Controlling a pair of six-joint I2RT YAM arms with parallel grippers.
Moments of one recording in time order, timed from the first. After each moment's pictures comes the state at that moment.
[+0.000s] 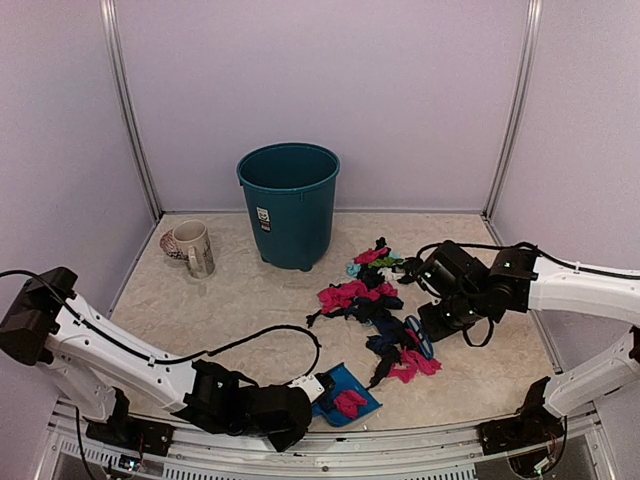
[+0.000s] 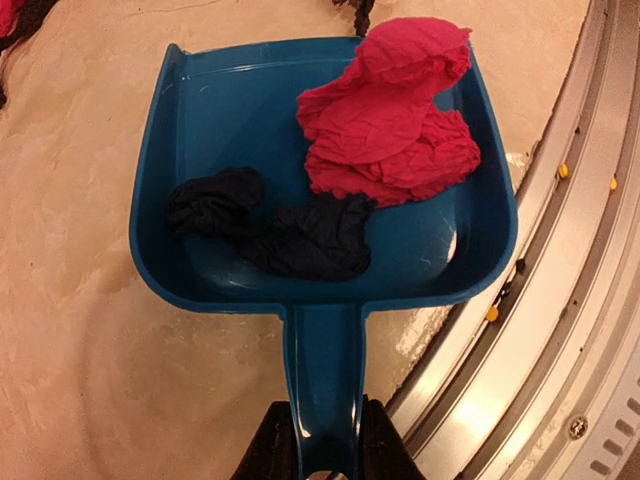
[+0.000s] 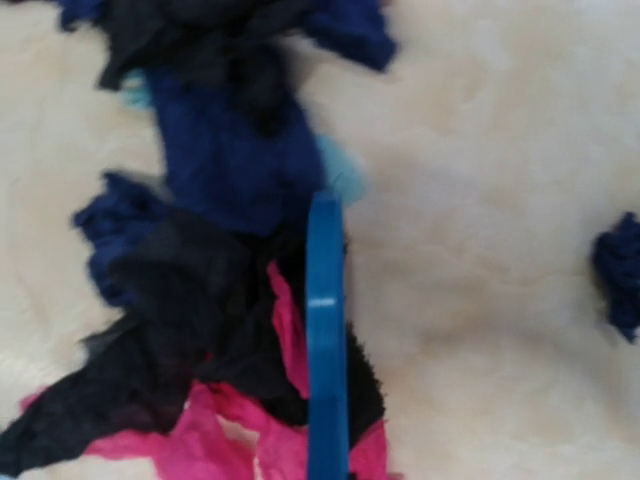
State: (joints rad) left arm -1.55 1.62 0.81 -0.25 -0.34 -0.49; right arm 0.92 1.26 0.94 -0.81 0.28 0.47
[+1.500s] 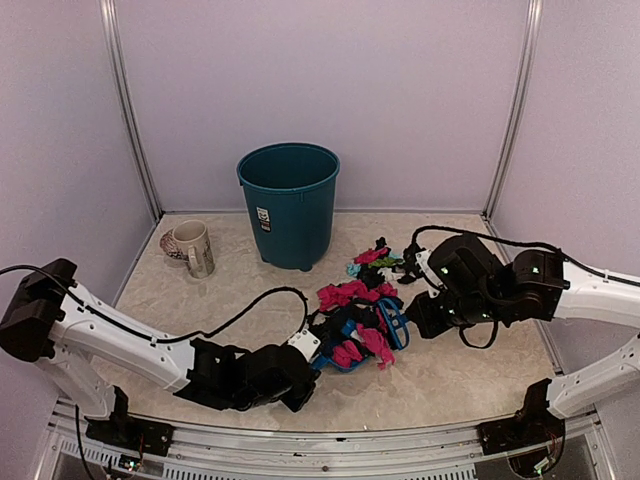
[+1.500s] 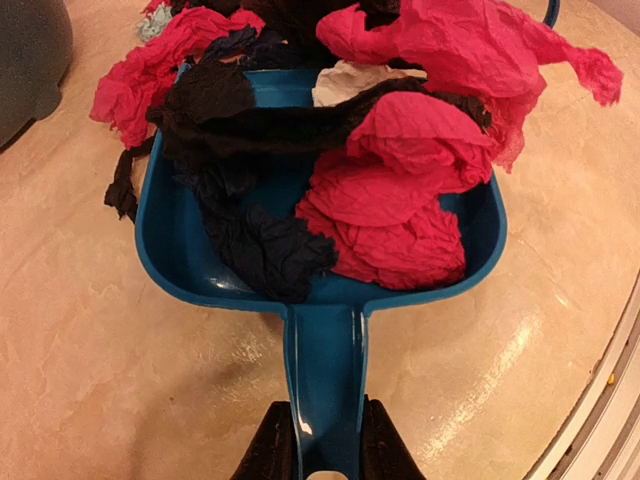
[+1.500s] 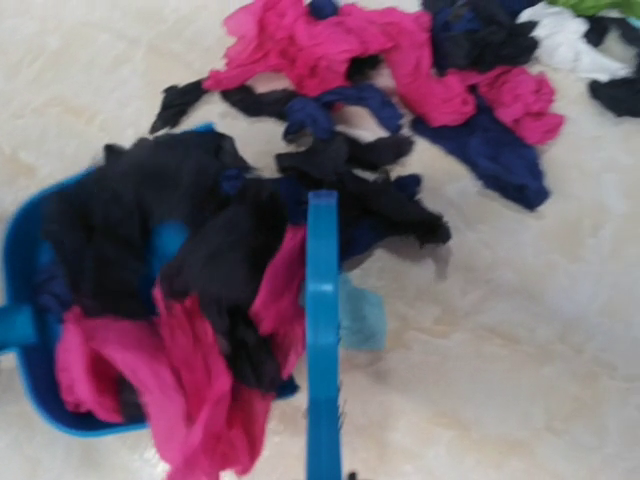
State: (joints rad) left arm -1.40 1.62 0.79 0.01 -0.49 -0.41; right arm 1.06 1.15 0.97 -0.70 0.28 0.50
